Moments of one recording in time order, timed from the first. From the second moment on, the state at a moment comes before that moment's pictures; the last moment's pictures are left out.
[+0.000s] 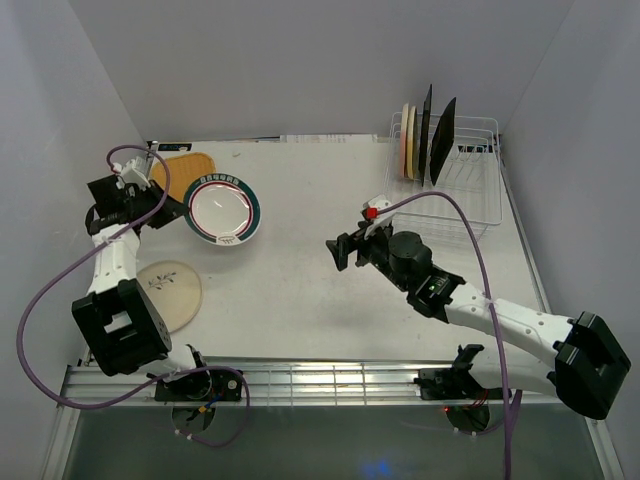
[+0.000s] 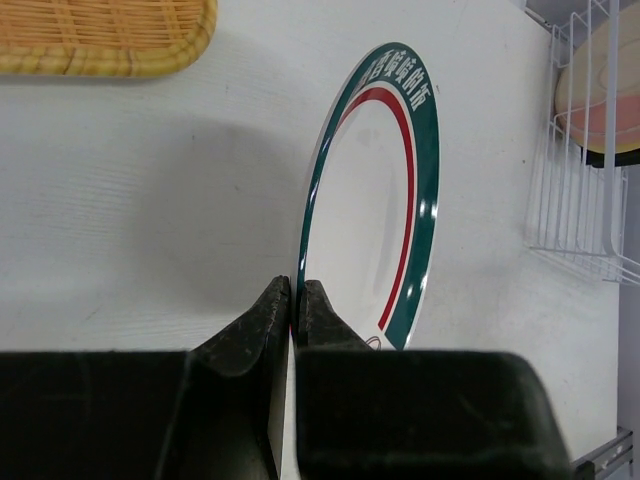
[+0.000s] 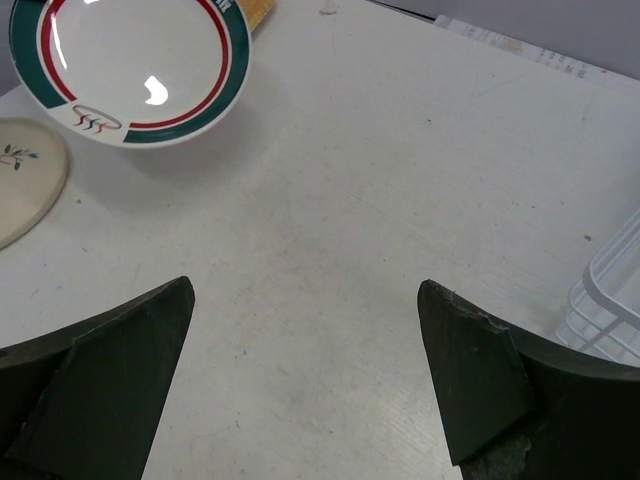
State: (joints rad) left arm 0.43 1.44 1.07 -0.32 0.69 -0.20; right arm 0.88 1.12 0.64 0.35 0.20 0.12
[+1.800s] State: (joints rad) left arm -0.12 1.59 1.22 -0.51 0.58 -0.51; right arm 1.34 1.64 0.78 0.58 0.63 -0.67
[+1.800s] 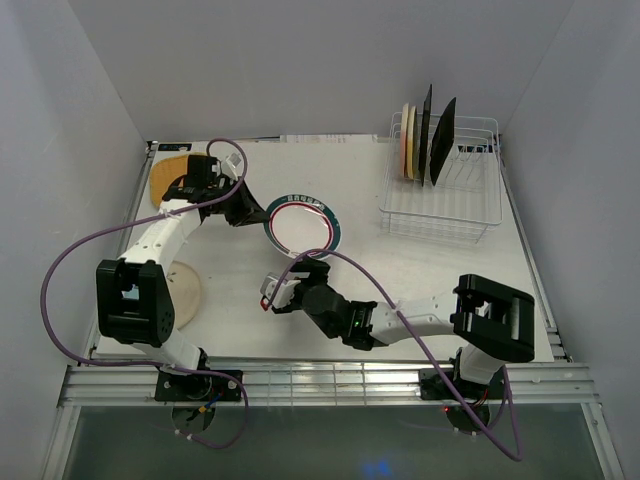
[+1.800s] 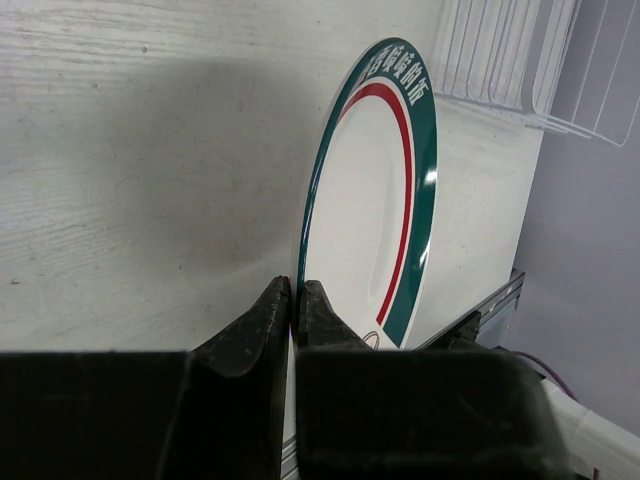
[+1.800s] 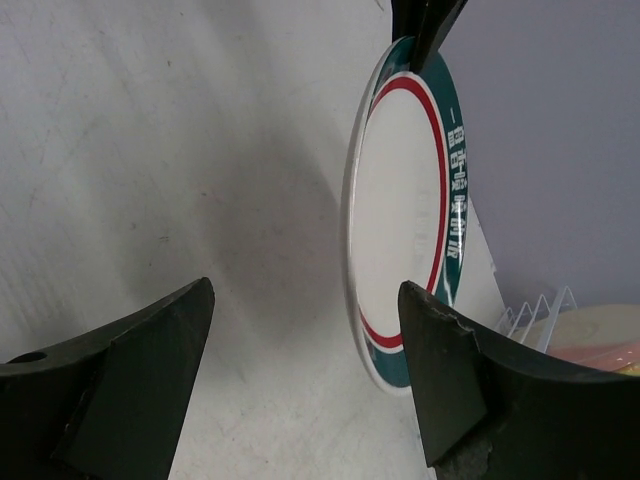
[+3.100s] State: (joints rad) left arm -0.16 1.57 1.22 -0.58 0.59 -0.40; right arm 1.34 1.75 0.86 0.56 0.71 -0.75
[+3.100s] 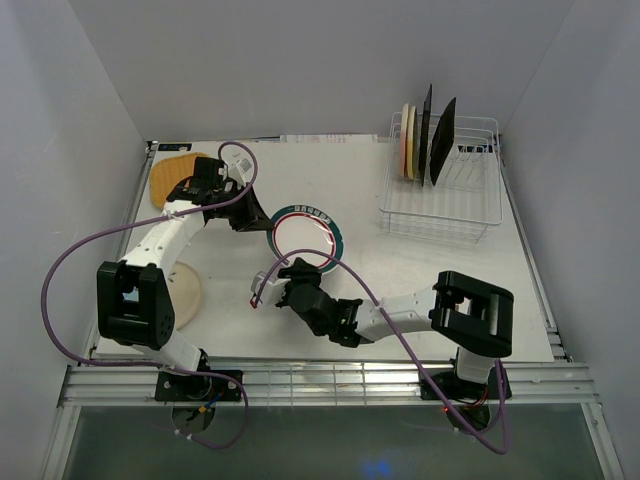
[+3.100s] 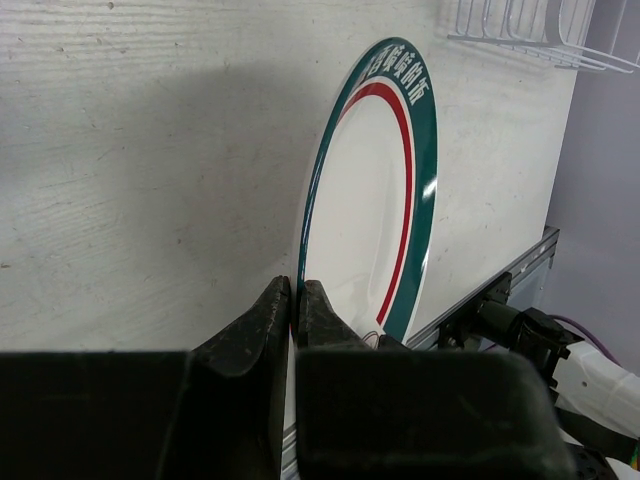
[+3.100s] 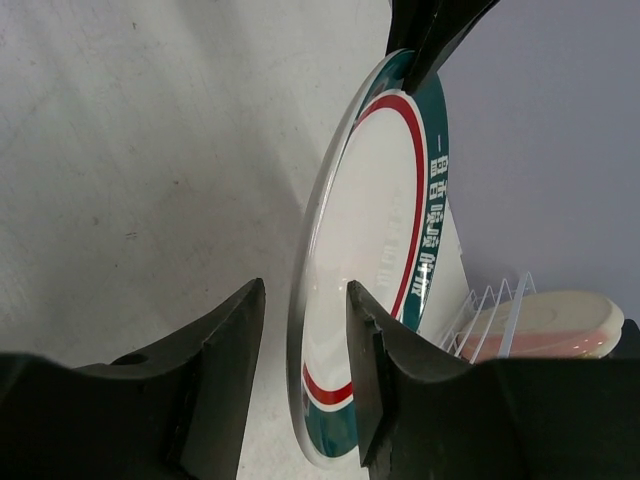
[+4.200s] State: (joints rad) left arm -0.16 1.57 1.23 -0.59 0.67 -0.36; right arm 1.34 1.77 0.89 0.52 0.75 -0.73
